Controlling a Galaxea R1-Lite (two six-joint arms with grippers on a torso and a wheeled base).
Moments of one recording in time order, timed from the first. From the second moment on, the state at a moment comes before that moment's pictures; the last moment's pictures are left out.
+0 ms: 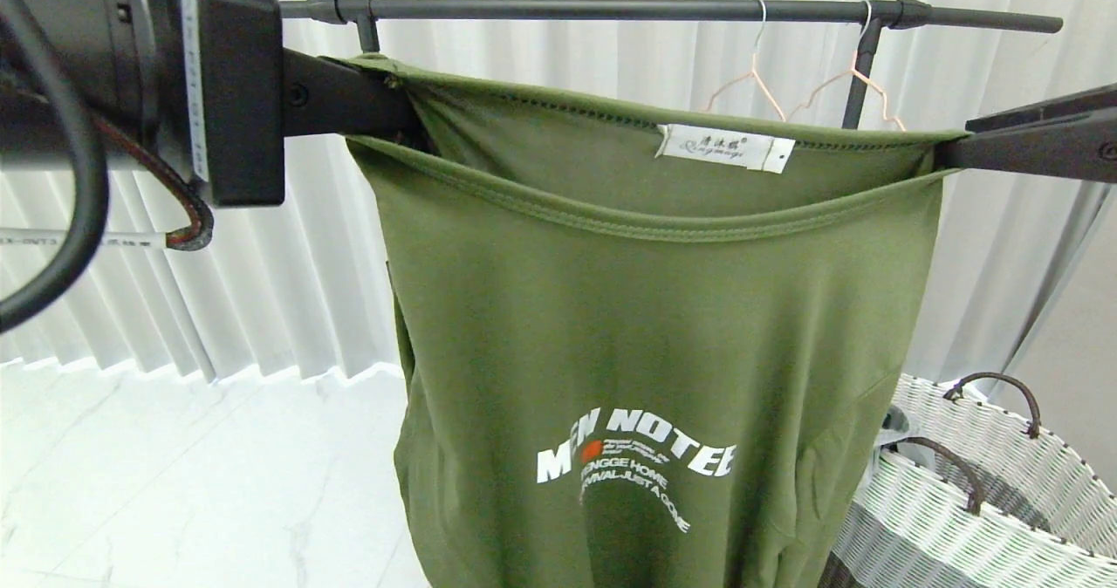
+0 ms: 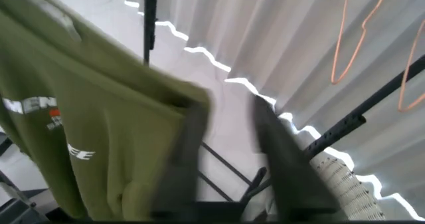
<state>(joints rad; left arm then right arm) -0.79 1.37 -1.60 0.50 0.11 0.11 0.73 1.29 -1.56 0.54 -0.04 -0.12</state>
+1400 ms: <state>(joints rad) -0.43 1.31 -1.44 0.47 0.25 0.23 0.36 1.16 -1.25 0.56 -0.31 -0.18</state>
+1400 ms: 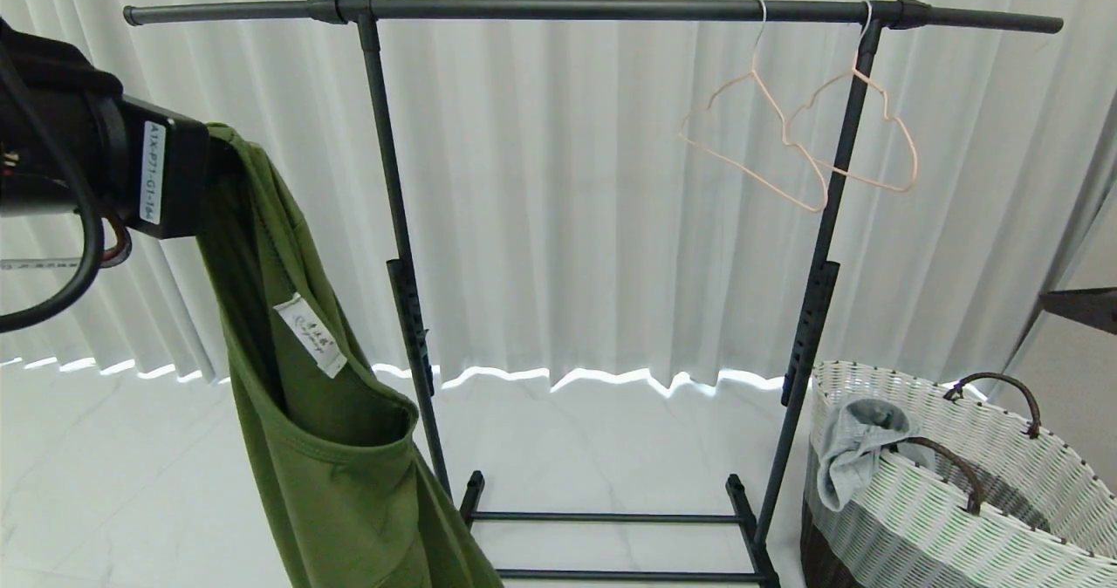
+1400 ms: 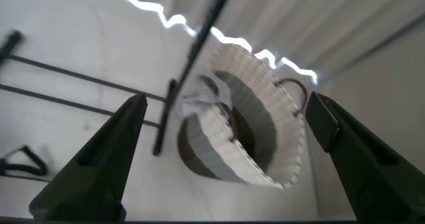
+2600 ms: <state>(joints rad) -0.41 1.25 -1.36 0.40 0.25 0.24 0.31 1.12 -1.13 0.44 -0.31 -0.11</state>
